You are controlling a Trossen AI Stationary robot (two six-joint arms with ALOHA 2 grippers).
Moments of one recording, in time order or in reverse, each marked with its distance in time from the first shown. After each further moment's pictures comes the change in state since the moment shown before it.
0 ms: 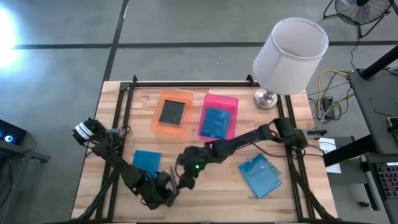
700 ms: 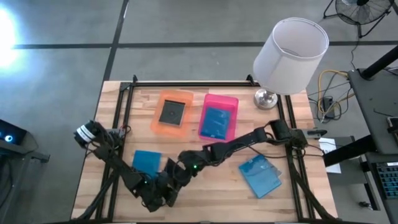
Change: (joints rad) left arm -0.022 -0.024 0.003 0.047 -0.154 0.033; right arm 0.004 0.045 -0.009 -0.057 0.208 0.163
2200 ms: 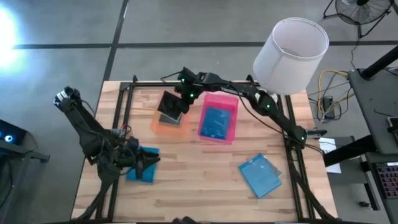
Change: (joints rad) left arm -0.094 -0.827 -0.003 -0.450 -0.495 0.404; right arm -0.639 0.247 0.739 -0.754 -0.290 -0.906
